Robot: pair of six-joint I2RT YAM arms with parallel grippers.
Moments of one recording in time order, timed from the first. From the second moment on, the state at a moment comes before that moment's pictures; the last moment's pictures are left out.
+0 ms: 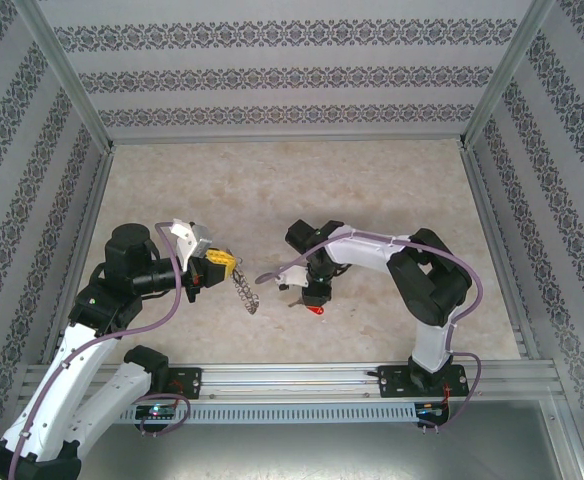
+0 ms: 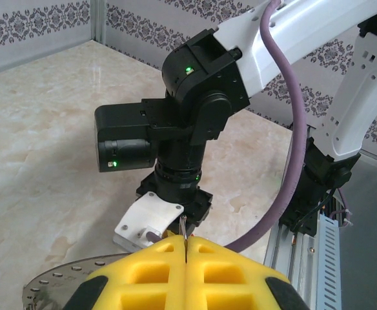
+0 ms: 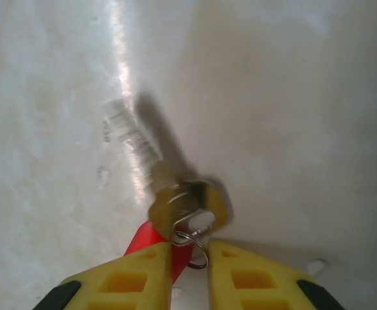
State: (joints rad) left arm -0.31 0.68 0.81 -0.54 0.79 0.07; right arm 0.76 1.86 1.16 -0.89 -0.25 -0.71
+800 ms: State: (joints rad) left arm -0.31 0.68 0.81 -0.54 0.79 0.07; right arm 0.76 1.63 1.10 -0.91 -0.28 -0.65
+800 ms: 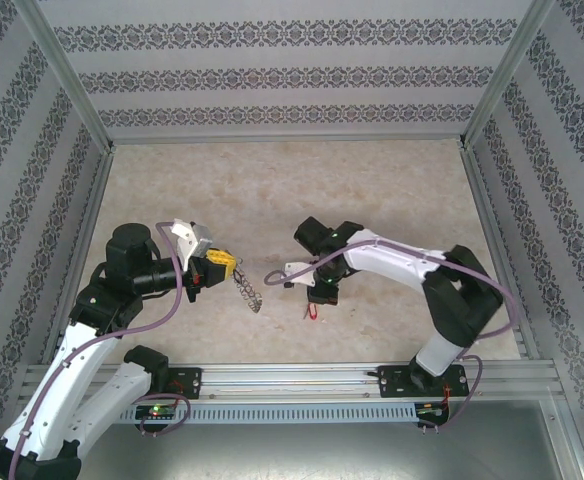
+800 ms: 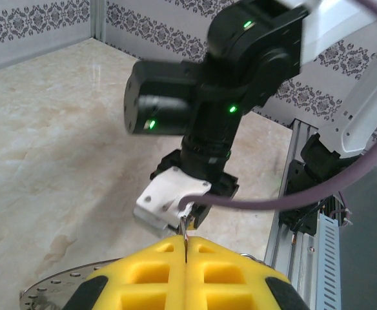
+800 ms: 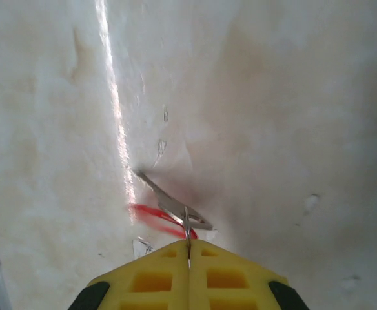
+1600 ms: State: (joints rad) left arm -0.31 0.69 0.83 -0.51 0.90 0.14; right arm 0.78 1.11 1.13 -0.72 -0.51 -0.25
